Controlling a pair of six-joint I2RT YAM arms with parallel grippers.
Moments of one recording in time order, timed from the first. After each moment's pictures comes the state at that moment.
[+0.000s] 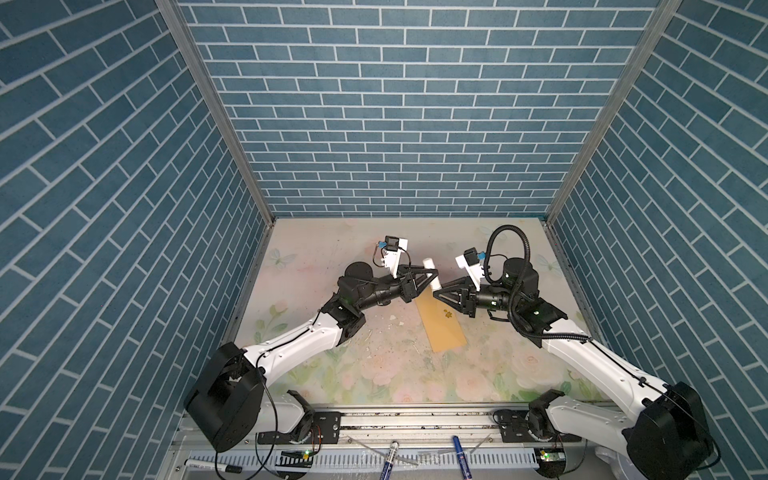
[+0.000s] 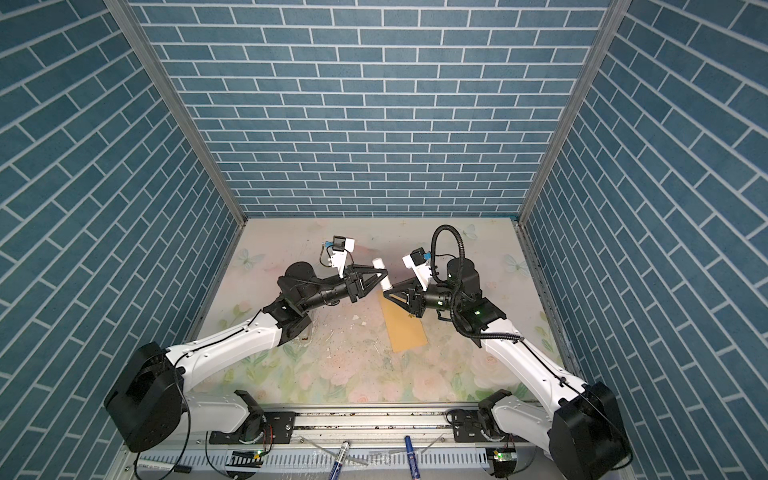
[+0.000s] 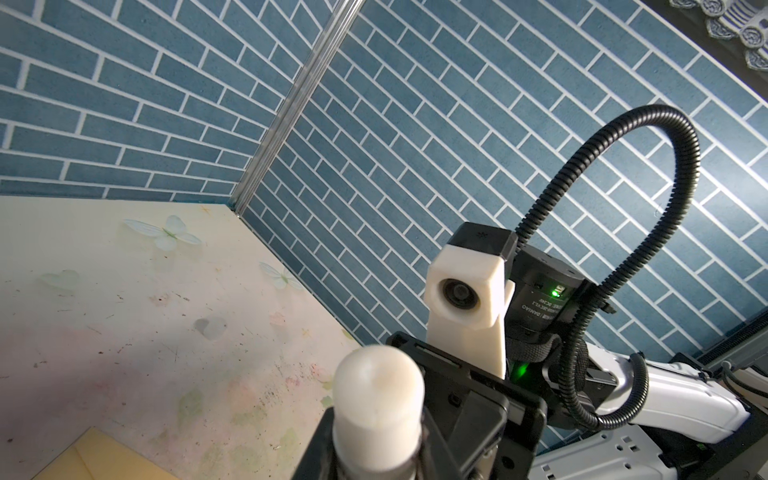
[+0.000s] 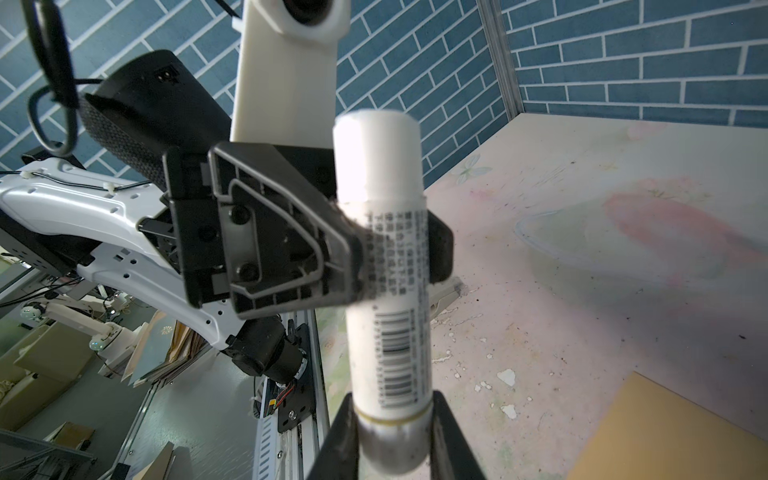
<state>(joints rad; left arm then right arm) -0.69 1.34 0.79 0.63 0.52 -0.72 0.53 1.12 0.75 0.11 -0.86 0.32</state>
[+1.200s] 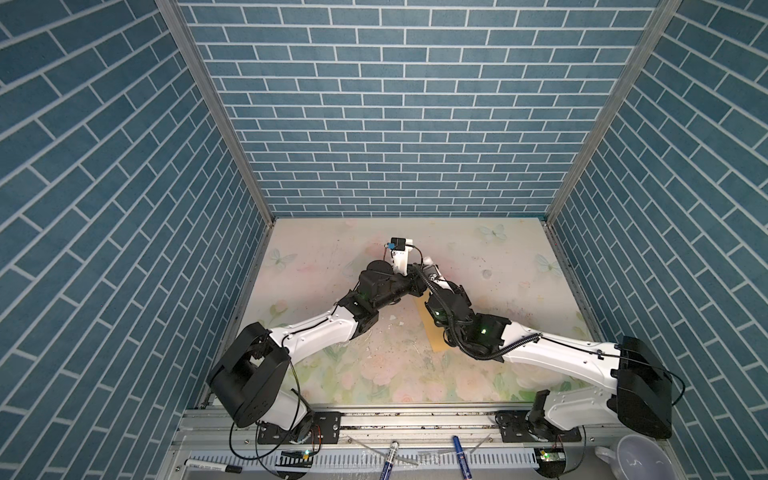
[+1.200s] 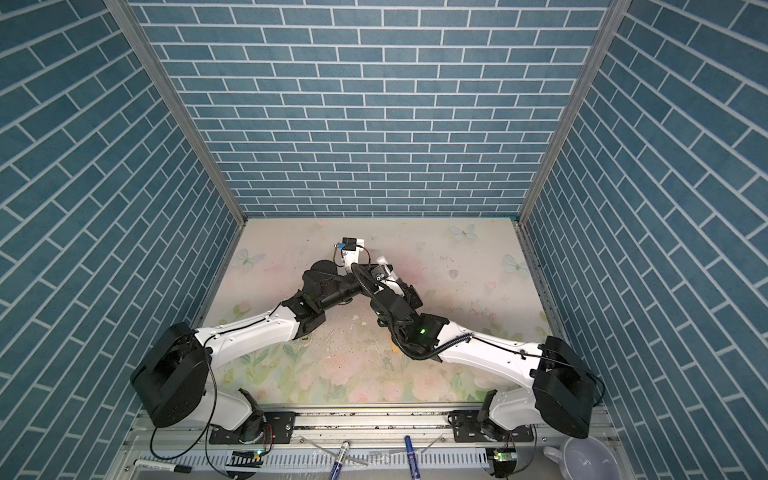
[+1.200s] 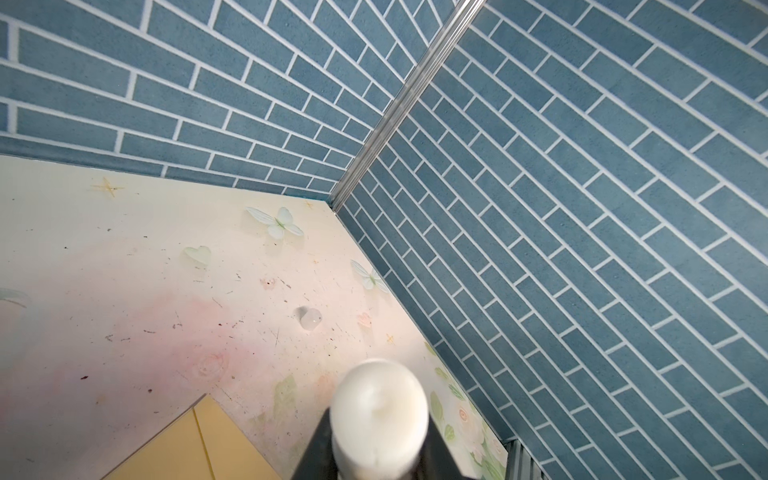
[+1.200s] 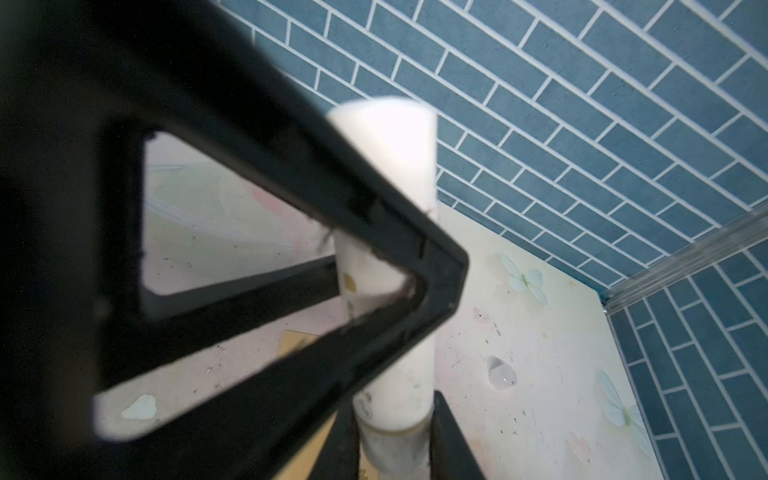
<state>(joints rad) -0.74 1.48 0.85 0.54 0.24 -0.66 1.08 1.36 0.88 -0.05 0.84 0.00</state>
